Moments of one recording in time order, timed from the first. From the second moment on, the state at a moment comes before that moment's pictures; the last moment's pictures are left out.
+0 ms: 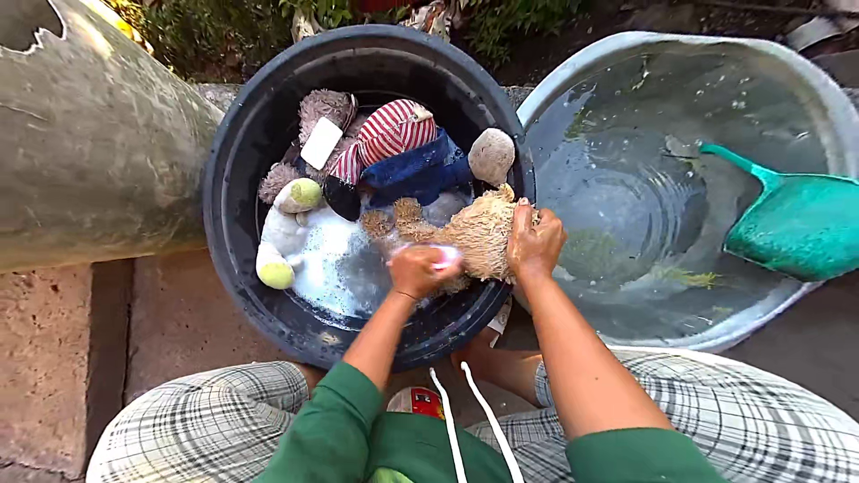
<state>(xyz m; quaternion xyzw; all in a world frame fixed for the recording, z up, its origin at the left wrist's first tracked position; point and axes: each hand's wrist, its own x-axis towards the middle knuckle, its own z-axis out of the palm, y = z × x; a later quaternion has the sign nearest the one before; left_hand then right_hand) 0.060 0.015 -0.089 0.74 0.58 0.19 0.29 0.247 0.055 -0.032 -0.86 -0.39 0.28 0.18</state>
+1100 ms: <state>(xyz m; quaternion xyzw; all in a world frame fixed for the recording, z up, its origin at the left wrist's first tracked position) 0.085 0.053 -0.080 0.76 0.51 0.33 0.25 0.247 0.047 -0.037 -0.86 -0.41 0.26 0.17</state>
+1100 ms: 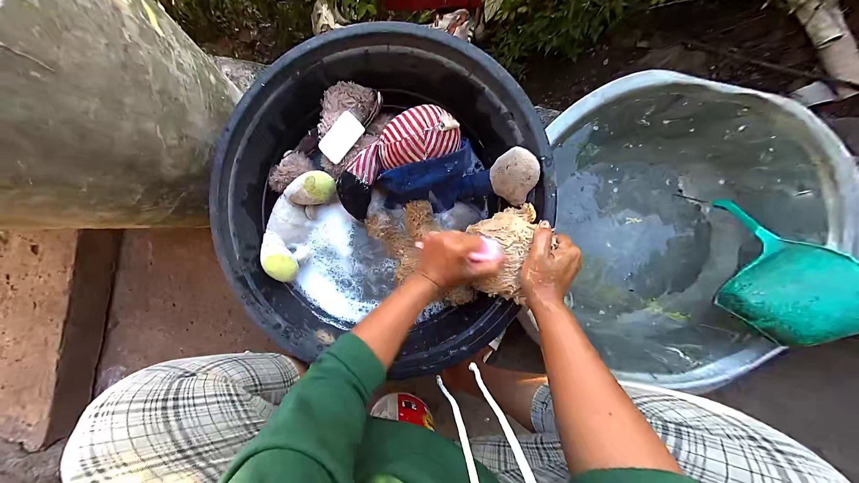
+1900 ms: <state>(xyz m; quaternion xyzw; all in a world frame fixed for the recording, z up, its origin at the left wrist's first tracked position) 0.103 0.008 -0.055 0.73 0.50 0.36 0.29 0.247 0.053 -0.033 -0.86 -0.41 0.25 0.17</state>
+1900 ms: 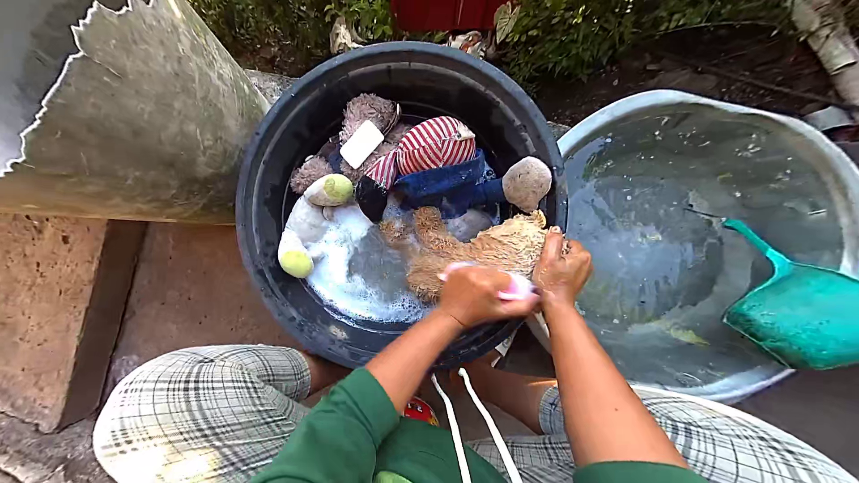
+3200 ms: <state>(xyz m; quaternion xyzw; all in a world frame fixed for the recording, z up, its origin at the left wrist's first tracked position) 0.005 0.075 -0.110 0.62 0.70 -0.04 0.34 0.245 0.054 -0.031 -0.87 -0.38 0.27 0.15</state>
